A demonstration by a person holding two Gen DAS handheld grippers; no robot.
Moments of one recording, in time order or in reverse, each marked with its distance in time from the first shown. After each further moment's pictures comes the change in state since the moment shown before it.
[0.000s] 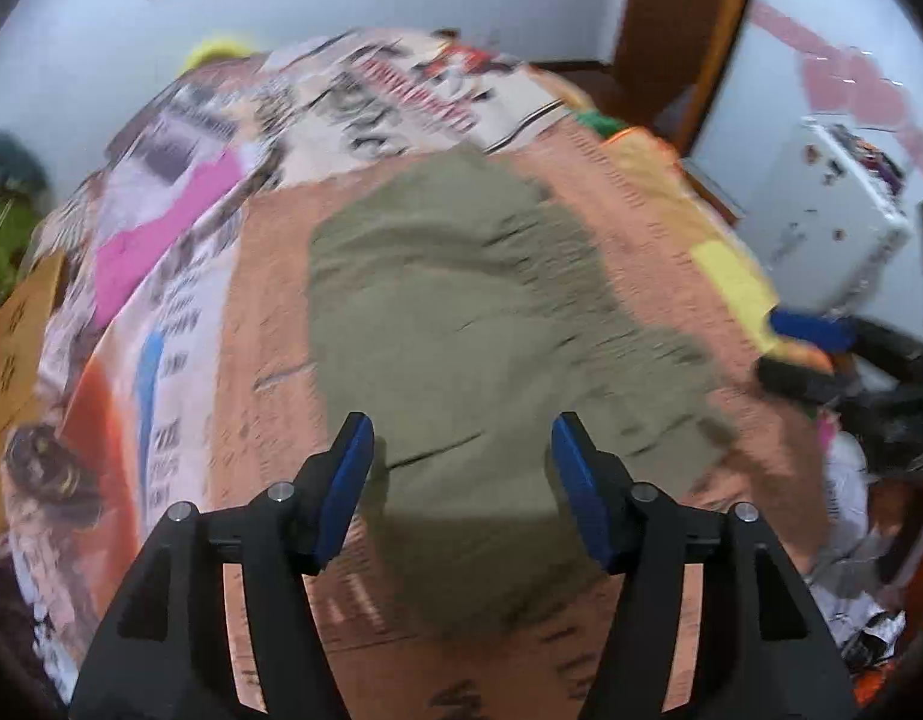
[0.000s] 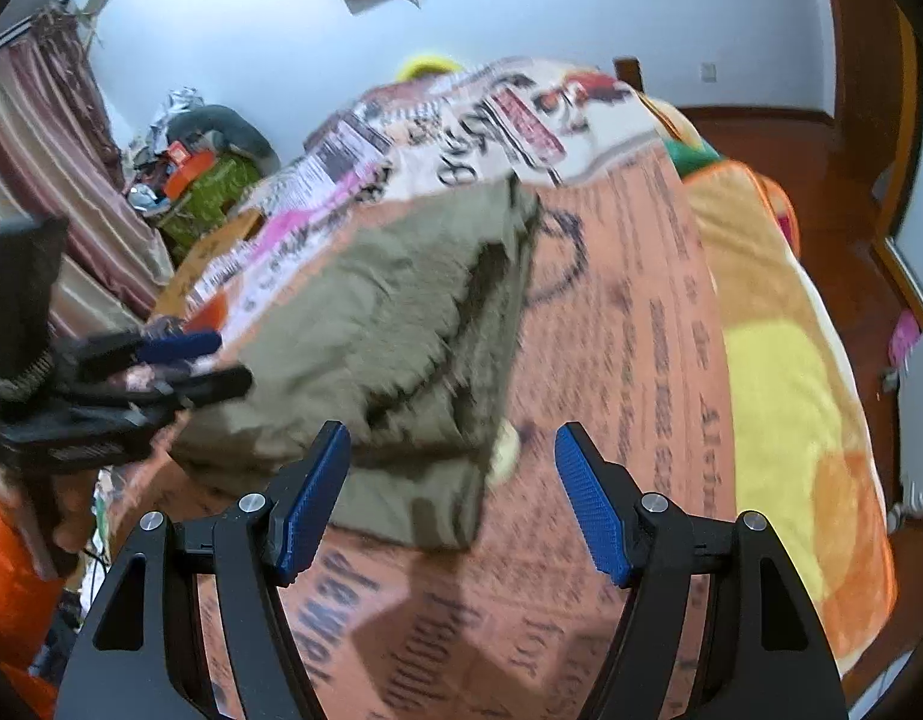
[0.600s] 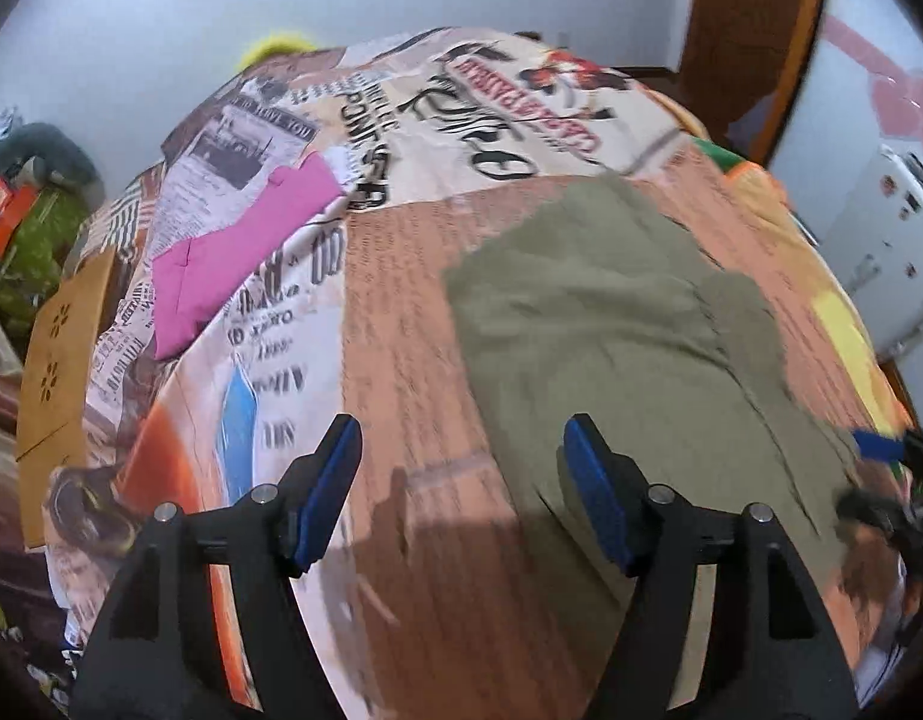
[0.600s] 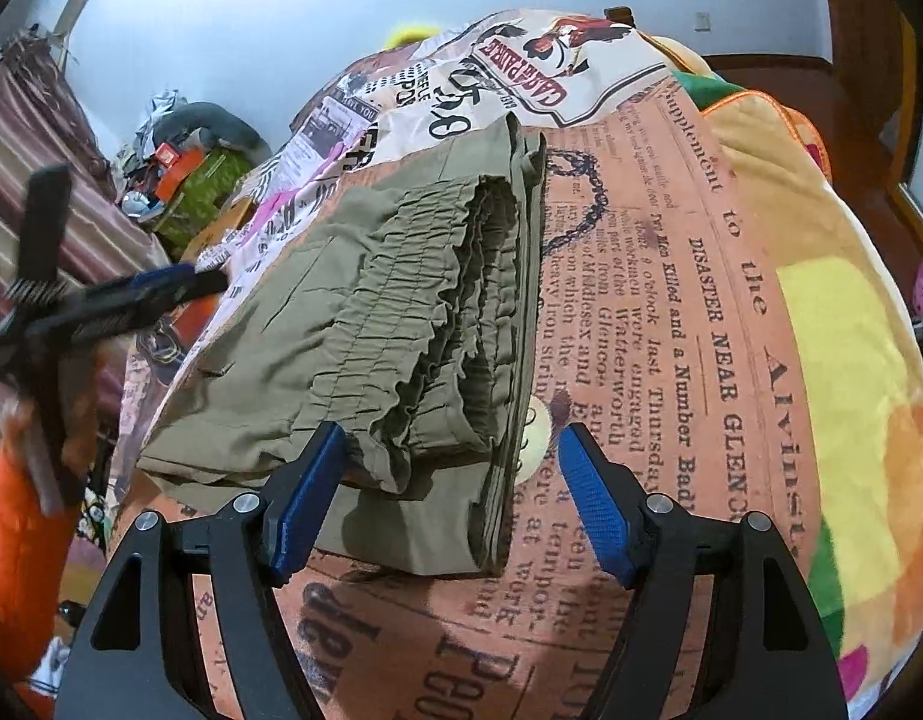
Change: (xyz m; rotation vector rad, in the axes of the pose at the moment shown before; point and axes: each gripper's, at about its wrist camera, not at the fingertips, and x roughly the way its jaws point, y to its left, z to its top) left arm 0.036 0.079 0.060 -0.046 -0.008 0.121; right arm 0.039 -0.011 -0.013 0.091 0.077 0.036
